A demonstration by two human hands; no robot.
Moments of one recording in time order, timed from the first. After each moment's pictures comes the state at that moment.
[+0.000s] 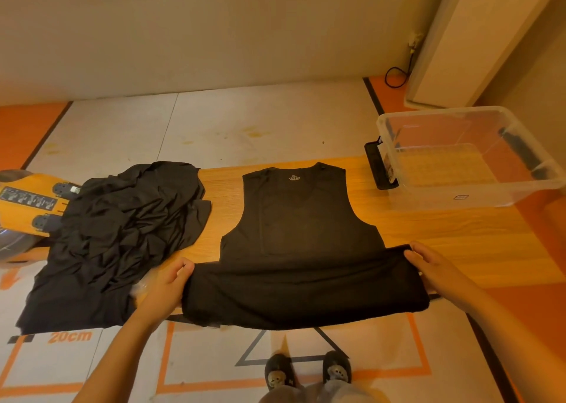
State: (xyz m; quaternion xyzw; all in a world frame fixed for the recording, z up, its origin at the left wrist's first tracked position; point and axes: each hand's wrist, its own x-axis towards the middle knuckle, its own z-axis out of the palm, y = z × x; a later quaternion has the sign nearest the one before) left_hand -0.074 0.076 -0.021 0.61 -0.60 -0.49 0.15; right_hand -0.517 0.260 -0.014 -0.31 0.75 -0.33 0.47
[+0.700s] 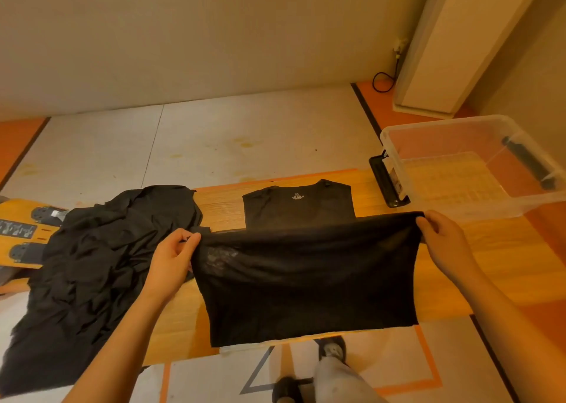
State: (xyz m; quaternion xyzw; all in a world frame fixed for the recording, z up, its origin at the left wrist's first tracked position) left_hand -0.120 -0.017 0.004 0.55 -0.66 -0.44 0.26; right_hand -0.527 0.173 -0.001 -0.33 0.83 -0.40 0.22
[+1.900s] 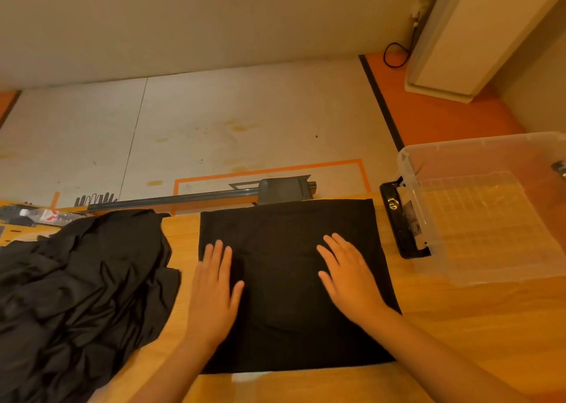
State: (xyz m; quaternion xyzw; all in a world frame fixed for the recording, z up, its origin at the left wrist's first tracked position) left_hand -0.228 -0.061 -0.114 0.50 -0.86 -0.12 0.06; right_hand -0.485 0.035 -0.094 -0.61 0.79 0.01 0.11
